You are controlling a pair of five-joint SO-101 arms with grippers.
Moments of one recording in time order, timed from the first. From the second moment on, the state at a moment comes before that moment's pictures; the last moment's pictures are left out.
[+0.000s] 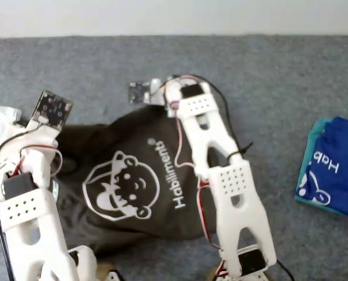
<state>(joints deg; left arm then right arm) -25.7 -41.9 52.3 39.0 -41.3 -21.4 62.0 -55.2 57.2 73.8</state>
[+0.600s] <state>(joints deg) -25.8 -41.9 54.3 39.0 -41.3 -22.9 68.7 -62.3 57.3 81.1</state>
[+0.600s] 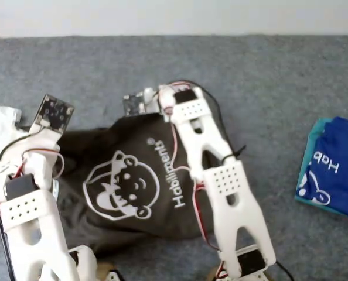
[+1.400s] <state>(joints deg) -25.7 -41.9 32.3 51.8 -37.6 -22.9 62.1 -93.6 100.4 70.5</state>
